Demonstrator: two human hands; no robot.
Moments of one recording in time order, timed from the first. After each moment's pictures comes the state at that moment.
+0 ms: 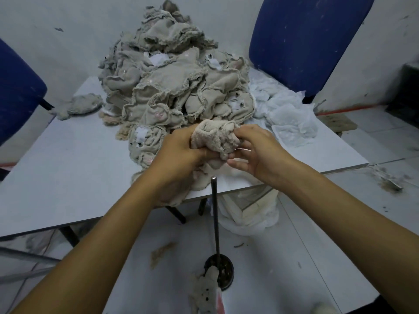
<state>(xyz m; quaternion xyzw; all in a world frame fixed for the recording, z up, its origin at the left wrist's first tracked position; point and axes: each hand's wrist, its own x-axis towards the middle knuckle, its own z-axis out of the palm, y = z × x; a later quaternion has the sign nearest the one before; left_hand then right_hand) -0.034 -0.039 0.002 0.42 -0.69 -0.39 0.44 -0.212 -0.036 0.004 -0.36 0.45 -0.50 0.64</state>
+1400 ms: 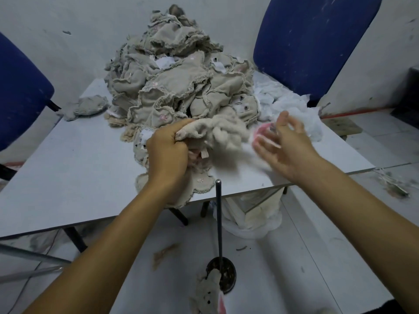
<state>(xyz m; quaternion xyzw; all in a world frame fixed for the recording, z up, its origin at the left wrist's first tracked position) -0.028 -0.048 -0.013 0.49 -0.57 -0.31 0.58 -0.245 -0.047 0.007 -0.24 0.47 -0.61 0.59</state>
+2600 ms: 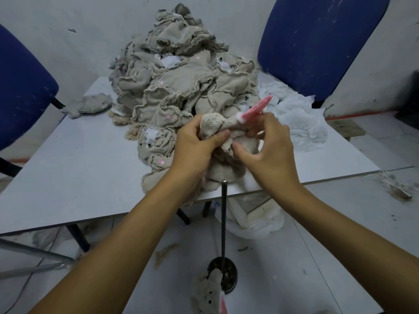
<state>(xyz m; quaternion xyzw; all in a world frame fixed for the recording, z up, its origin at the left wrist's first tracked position) -0.055 -0.039 0.001 0.41 -0.51 -0.48 0.58 -0.205 -0.026 -0.013 -0.67 0.54 -0.50 0.09</state>
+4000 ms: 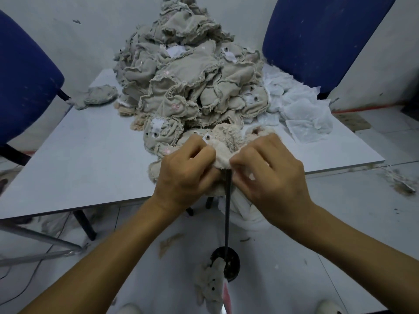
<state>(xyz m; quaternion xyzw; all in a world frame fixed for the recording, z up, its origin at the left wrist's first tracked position) -0.015 0.010 -0.020 0.35 -0.82 0.12 0.44 -0.194 0.033 -0.014 -0.79 0.34 -0.47 -0.19</state>
